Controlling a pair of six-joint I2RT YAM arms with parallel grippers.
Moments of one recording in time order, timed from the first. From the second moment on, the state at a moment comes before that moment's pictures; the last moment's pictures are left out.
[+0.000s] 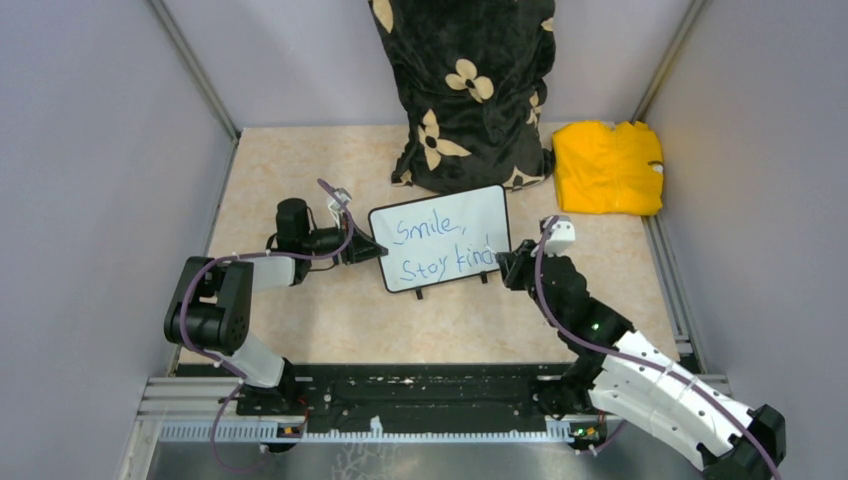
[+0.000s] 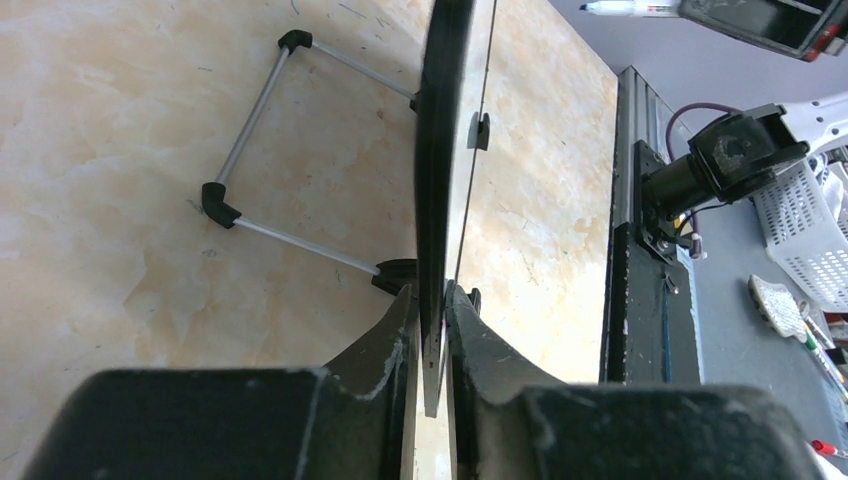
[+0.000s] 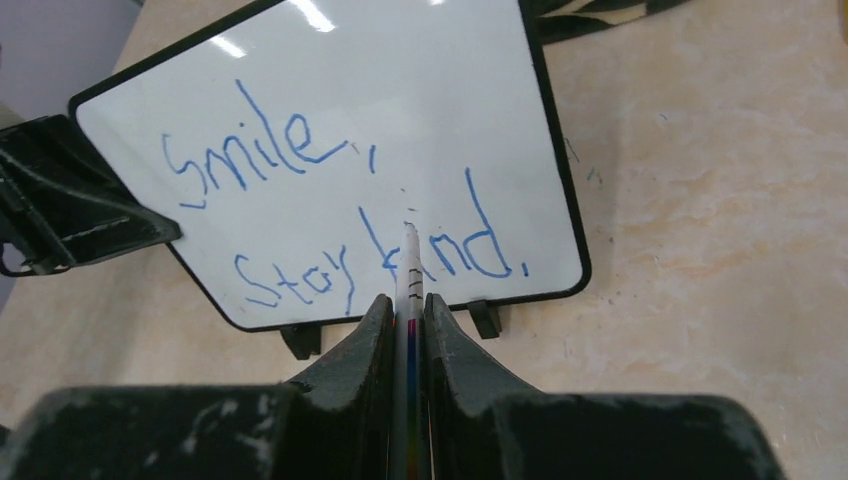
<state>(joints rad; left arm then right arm) -0.16 1.60 0.60 0.64 1.12 -0.24 0.74 0.63 0.47 -0.15 0.42 0.56</state>
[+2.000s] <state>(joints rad) -0.16 0.83 0.58 -0.13 -0.18 -0.63 0.74 0.67 0.74 -0.25 0.24 0.32</state>
